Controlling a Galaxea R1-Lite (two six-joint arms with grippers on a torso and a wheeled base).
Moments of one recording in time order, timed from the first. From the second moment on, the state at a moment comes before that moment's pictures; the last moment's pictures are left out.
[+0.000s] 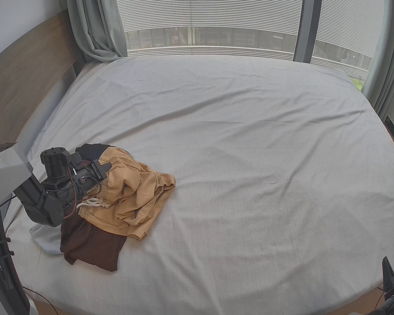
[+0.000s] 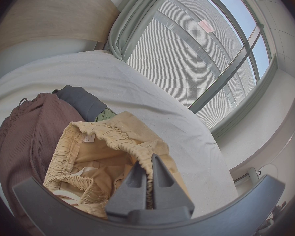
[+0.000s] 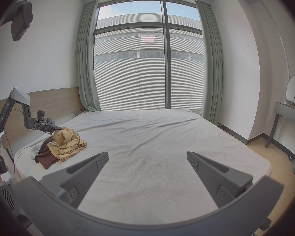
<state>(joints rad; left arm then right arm) -0.01 2.18 -0.82 -1.11 -0.32 -0.53 0.00 0.02 -0.02 0.00 -0.04 0.02</state>
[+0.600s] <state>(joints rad) -0.02 2.02 -0.69 -1.11 -0.37 -0.84 0.00 0.02 -0.02 0.00 -0.04 0.02</state>
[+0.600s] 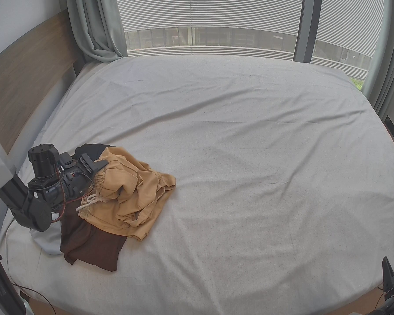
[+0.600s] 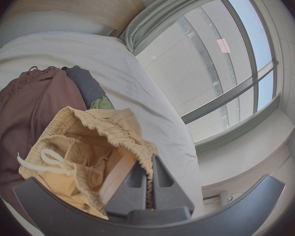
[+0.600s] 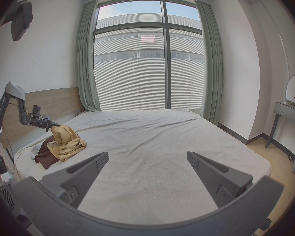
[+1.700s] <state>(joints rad) -0.15 1.66 -0.53 -1.11 -0.38 -1.11 0.00 0.02 -0.02 0.00 -0.04 0.02</state>
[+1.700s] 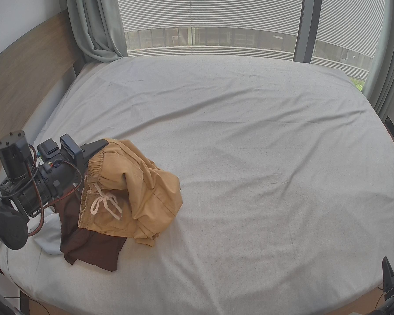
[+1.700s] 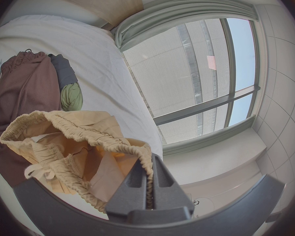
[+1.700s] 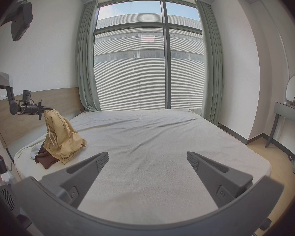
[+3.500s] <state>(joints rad) -0.49 1.70 -0.64 -1.26 -0.31 -1.39 0.00 0.02 -0.02 0.00 -0.04 0.02</state>
